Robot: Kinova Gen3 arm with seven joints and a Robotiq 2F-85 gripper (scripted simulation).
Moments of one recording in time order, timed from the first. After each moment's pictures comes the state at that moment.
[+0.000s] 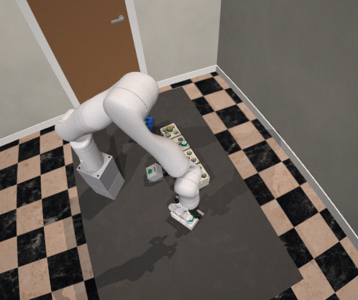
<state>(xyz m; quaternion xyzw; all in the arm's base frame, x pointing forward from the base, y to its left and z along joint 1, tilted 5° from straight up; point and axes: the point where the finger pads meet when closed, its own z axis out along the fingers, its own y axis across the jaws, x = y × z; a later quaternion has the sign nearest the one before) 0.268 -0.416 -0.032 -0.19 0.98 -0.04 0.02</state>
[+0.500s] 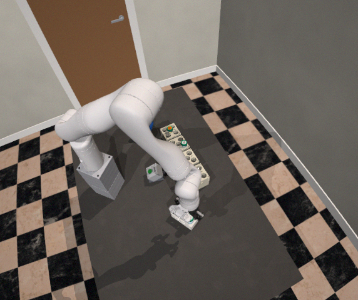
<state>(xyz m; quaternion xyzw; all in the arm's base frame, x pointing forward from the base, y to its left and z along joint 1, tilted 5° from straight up) 0.269 -0.418 -0.050 -0.19 0.98 -0.04 0.02</state>
